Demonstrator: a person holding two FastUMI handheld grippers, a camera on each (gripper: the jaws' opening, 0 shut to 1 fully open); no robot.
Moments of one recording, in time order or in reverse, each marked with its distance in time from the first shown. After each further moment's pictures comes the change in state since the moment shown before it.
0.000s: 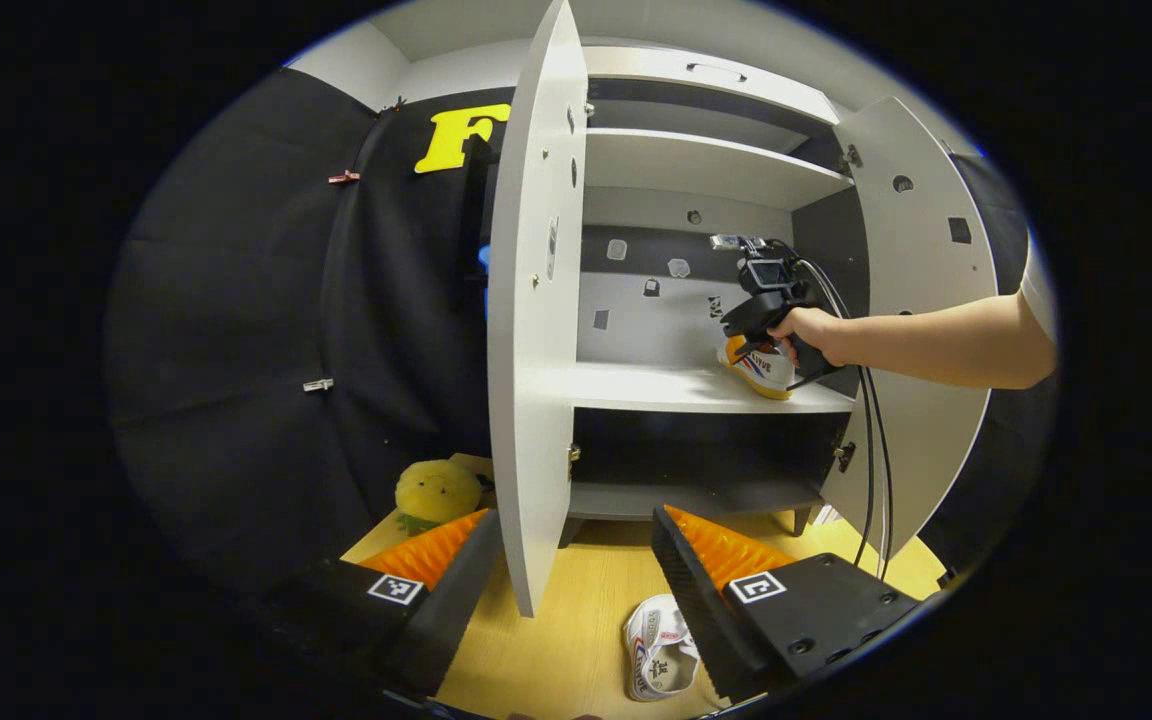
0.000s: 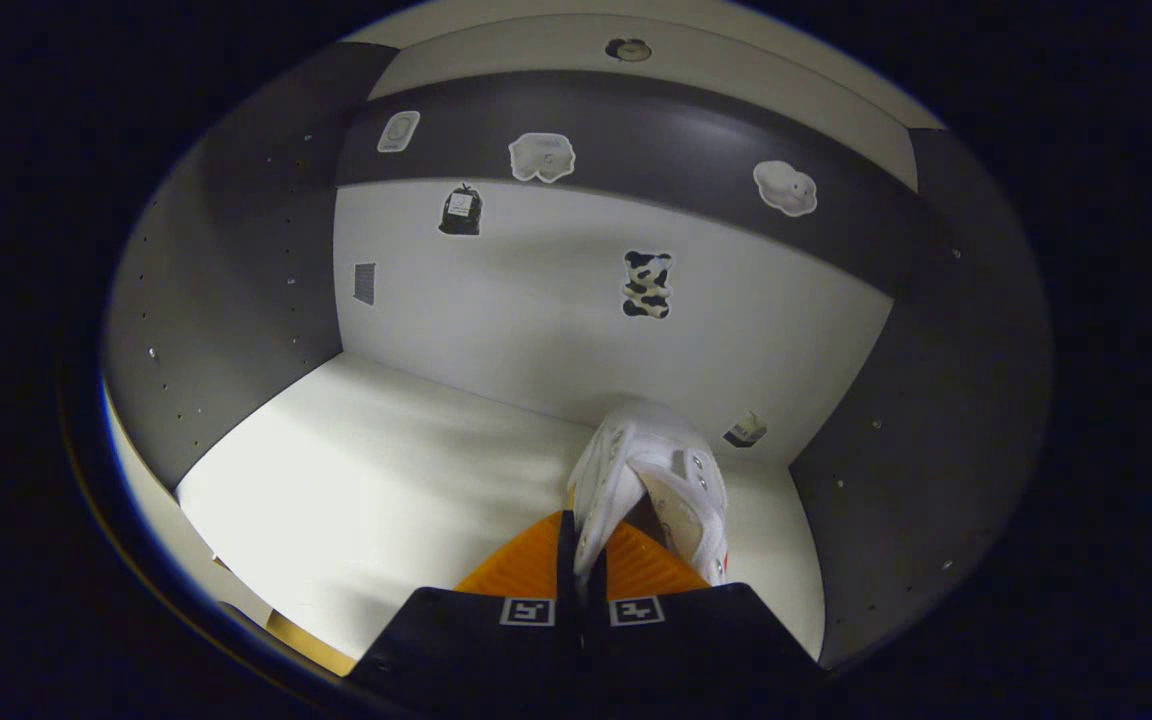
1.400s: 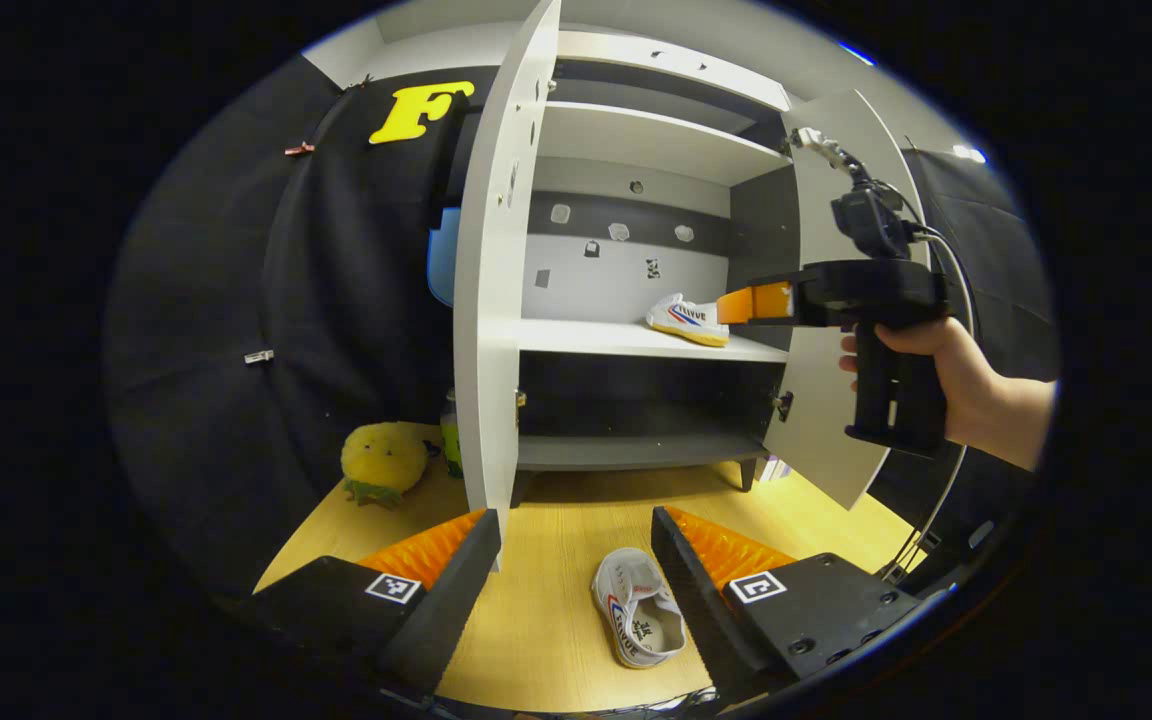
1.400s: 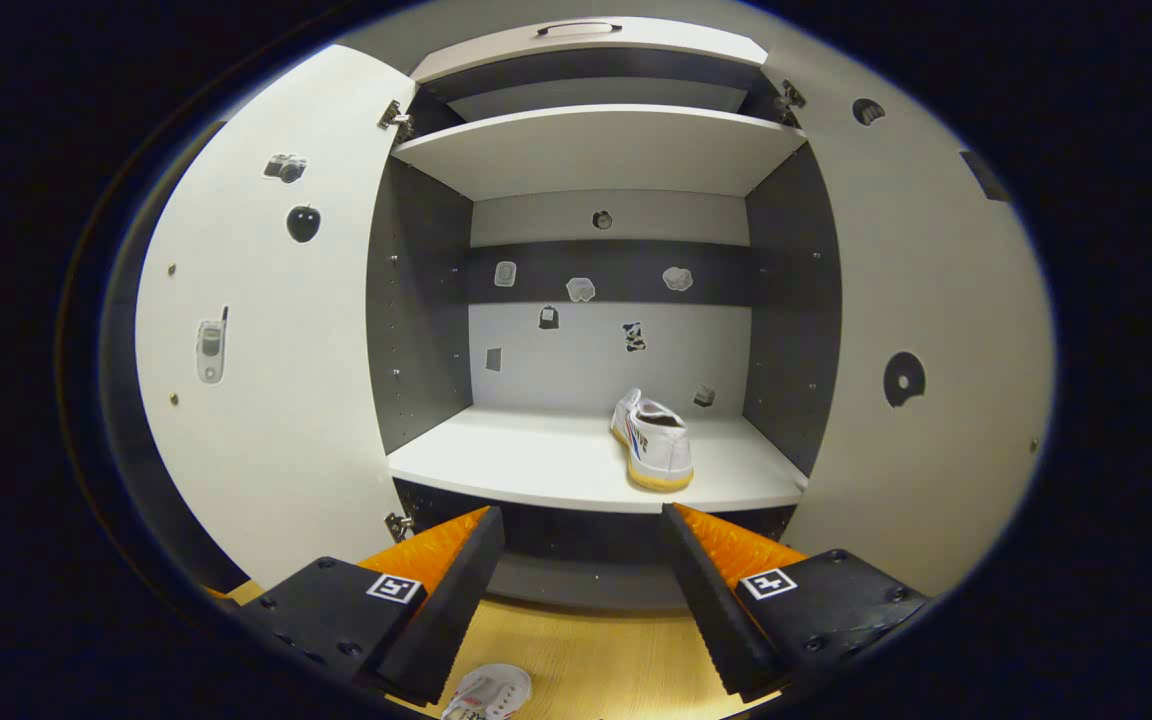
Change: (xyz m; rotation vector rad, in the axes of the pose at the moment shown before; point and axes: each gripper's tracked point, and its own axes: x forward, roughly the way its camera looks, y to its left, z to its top) left arm -0.023 -0.018 -0.074 0.016 0.082 -0.245; right arm -0.287 0.056 -0.125 0.166 -0.375 0.036
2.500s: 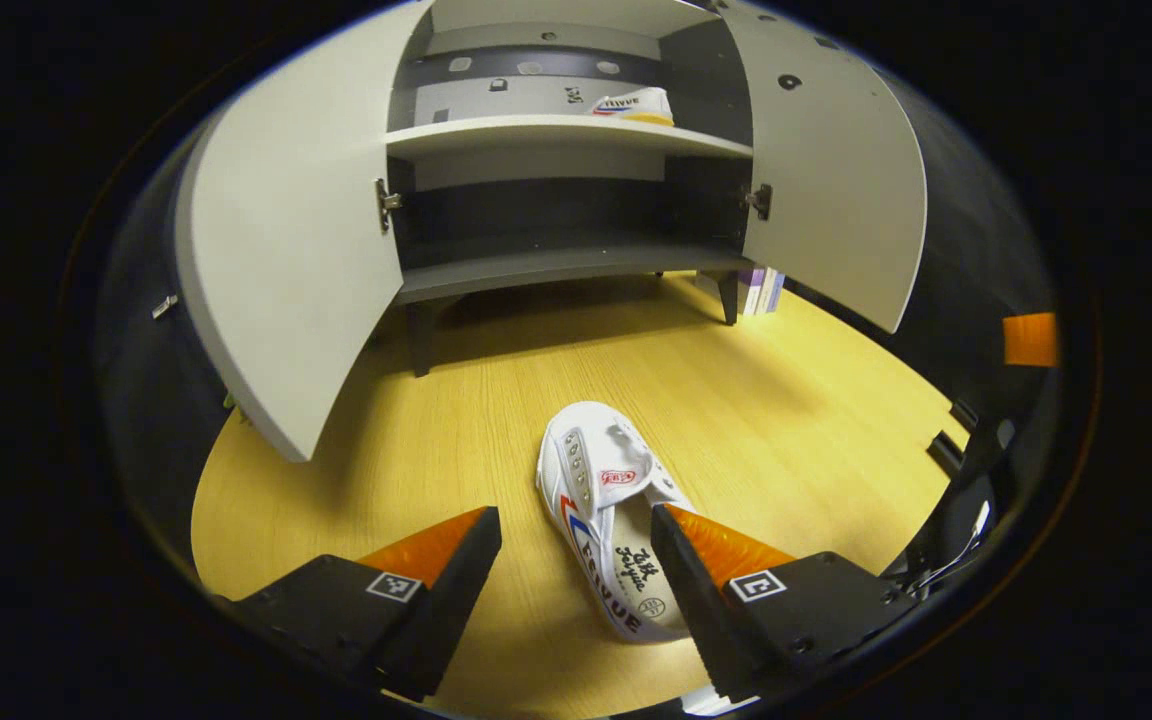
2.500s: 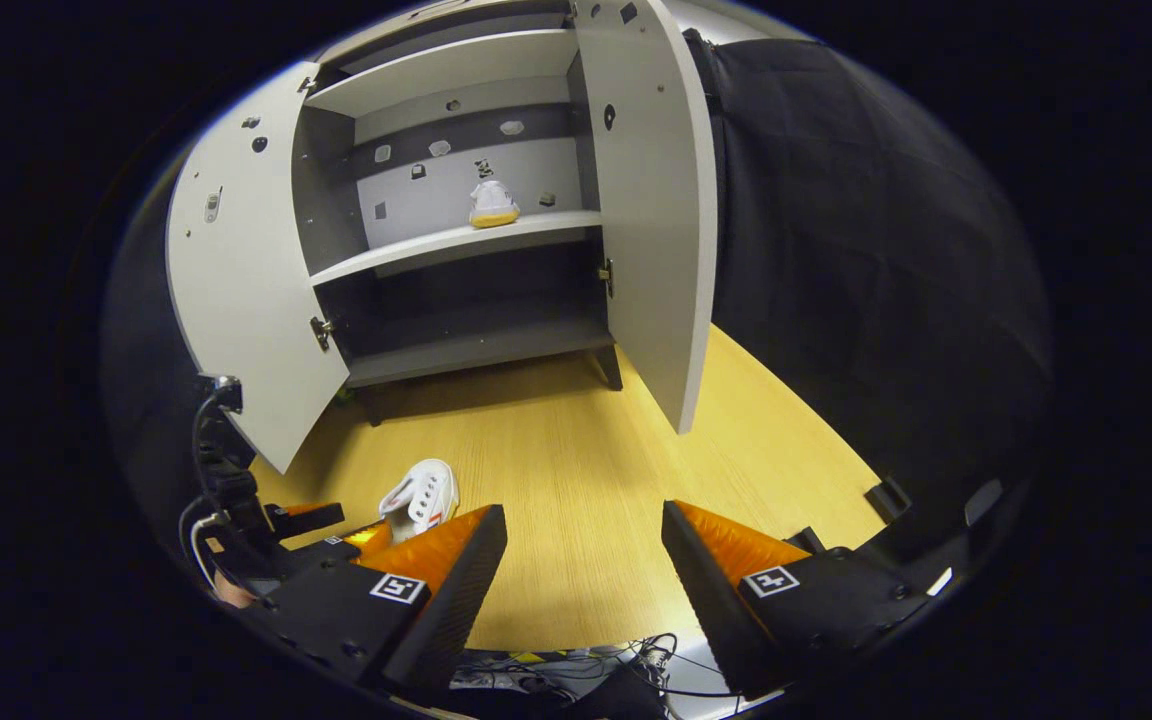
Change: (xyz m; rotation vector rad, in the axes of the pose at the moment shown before) left arm 0.113 -0.044 -0.190 0.169 0.365 -0.118; right arm -0.204 -0.097 -0.207 0.178 0.392 -0.293
